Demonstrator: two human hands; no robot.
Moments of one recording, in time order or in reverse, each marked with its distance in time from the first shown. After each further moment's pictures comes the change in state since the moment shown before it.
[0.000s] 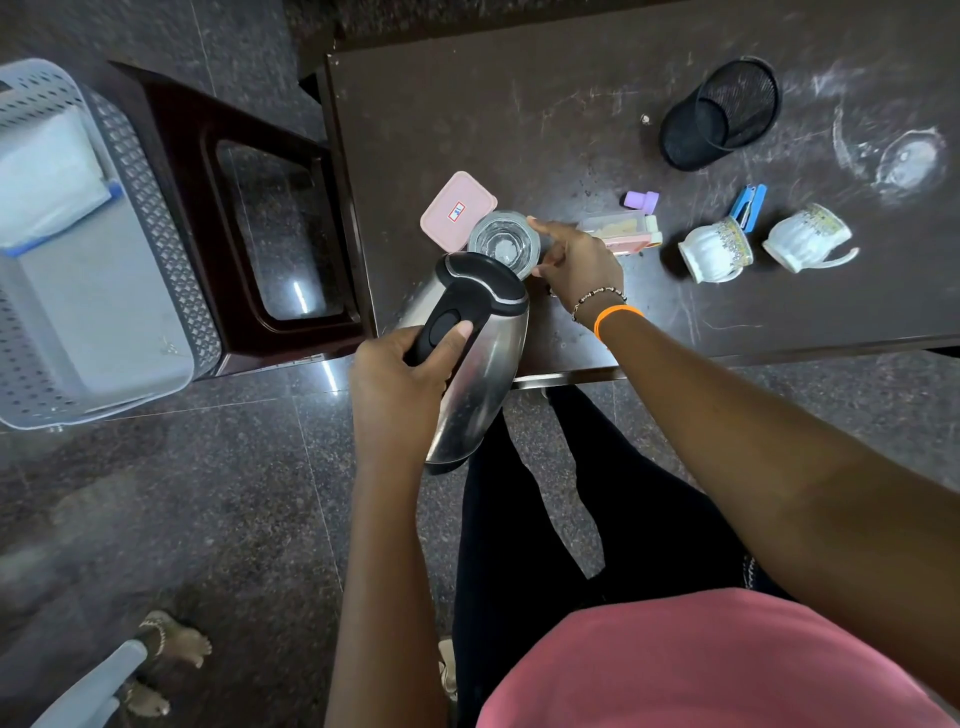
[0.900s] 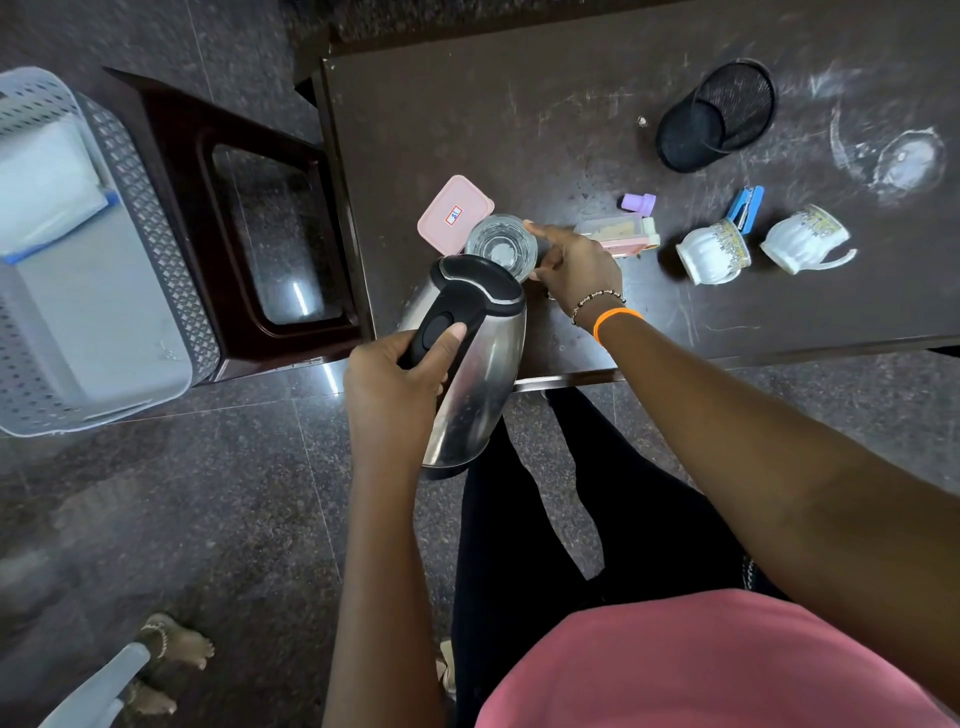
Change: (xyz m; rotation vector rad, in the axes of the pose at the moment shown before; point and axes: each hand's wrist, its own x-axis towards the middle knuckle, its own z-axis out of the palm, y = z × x) left_hand 0.003 0.004 0.001 -0.031 0.014 -0.040; right_hand 0.002 0.003 0.000 -0.033 0.010 -0.024
